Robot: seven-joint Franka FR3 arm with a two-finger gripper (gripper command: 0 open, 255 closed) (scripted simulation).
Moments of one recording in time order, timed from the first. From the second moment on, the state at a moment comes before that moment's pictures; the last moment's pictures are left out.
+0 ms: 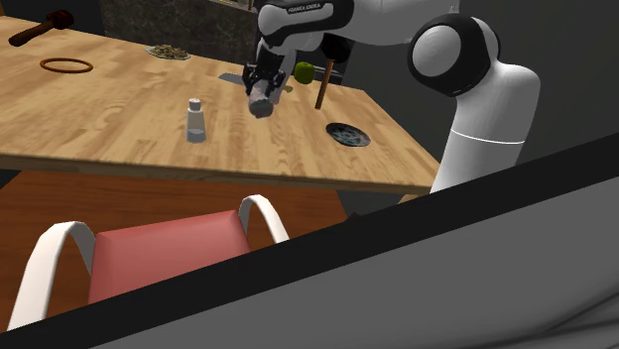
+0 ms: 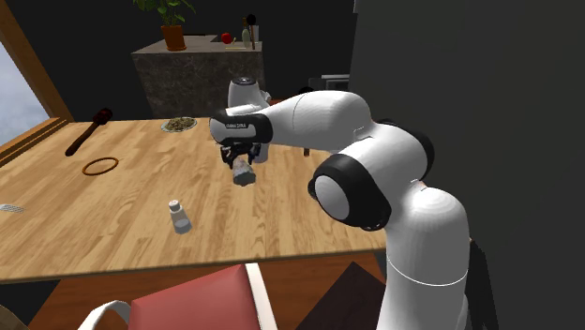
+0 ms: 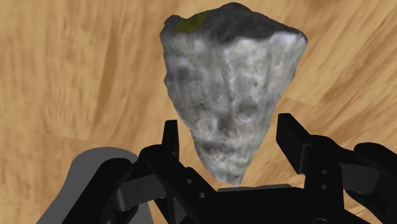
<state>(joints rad) -0.04 0.27 -0.11 -1.65 0.08 2.18 0.13</state>
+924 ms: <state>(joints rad) -0.06 0.20 -0.12 -1.59 0.08 2.04 0.11</state>
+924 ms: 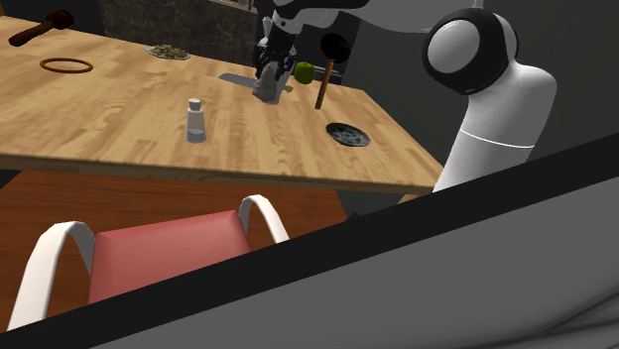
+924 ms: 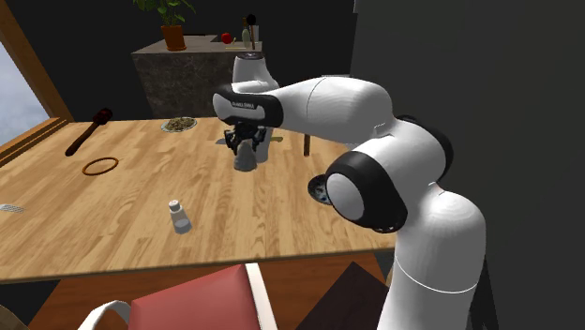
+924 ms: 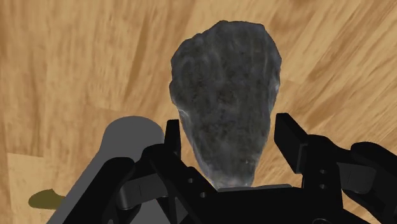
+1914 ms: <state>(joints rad) -0.18 -0.20 -0.24 -2.05 0.07 2.10 -0.14</state>
